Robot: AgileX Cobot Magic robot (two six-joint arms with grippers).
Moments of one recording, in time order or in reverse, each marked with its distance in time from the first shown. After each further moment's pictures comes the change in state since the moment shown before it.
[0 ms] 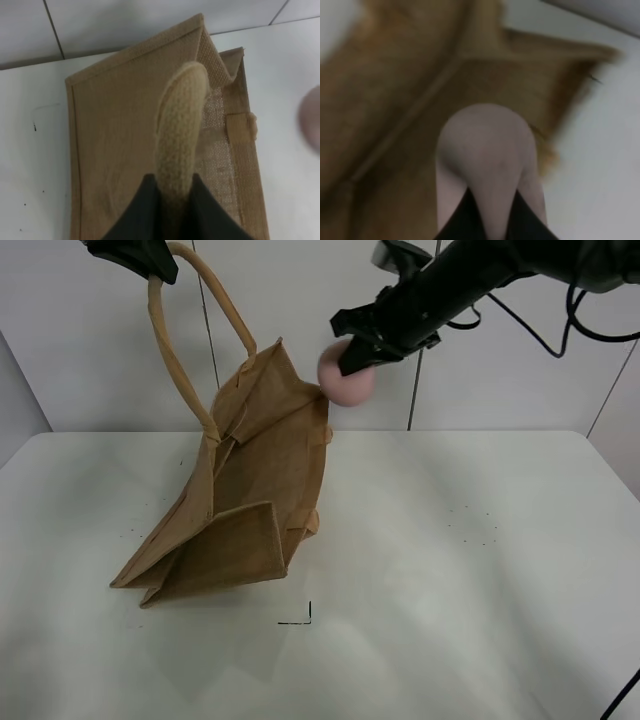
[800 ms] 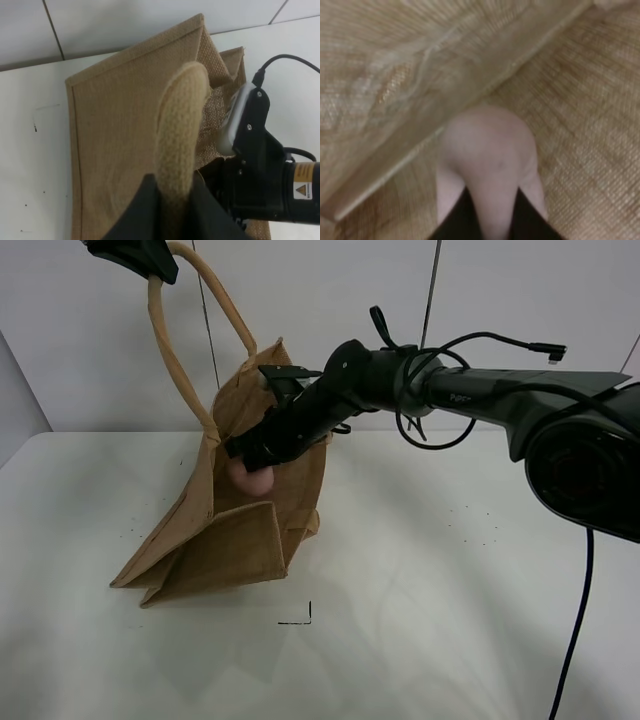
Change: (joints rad) left arm 0.000 0.000 0.000 0.000 0.000 0.004; right arm 0.220 0.310 -0.002 0.109 -0.288 -0.123
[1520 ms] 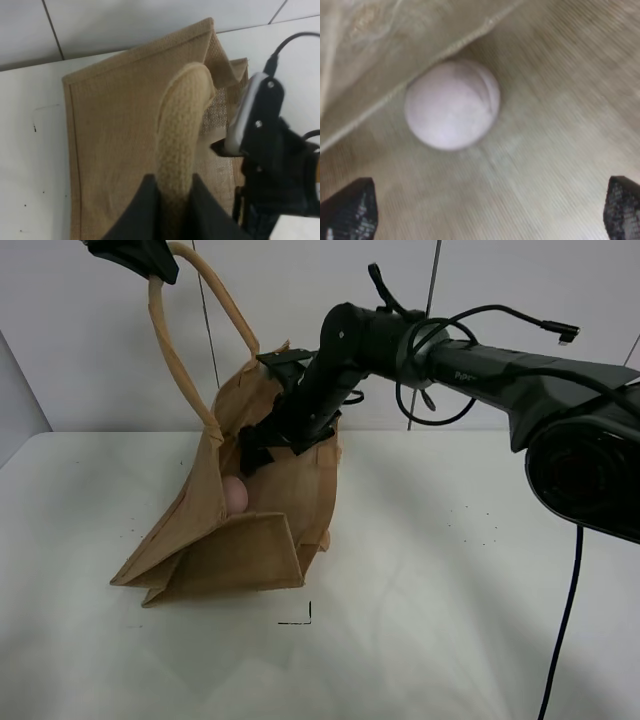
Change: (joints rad) left arm 0.000 0.000 0.000 0.000 0.000 0.000; right arm 0.001 0.000 -0.181 -0.341 0.301 0.184
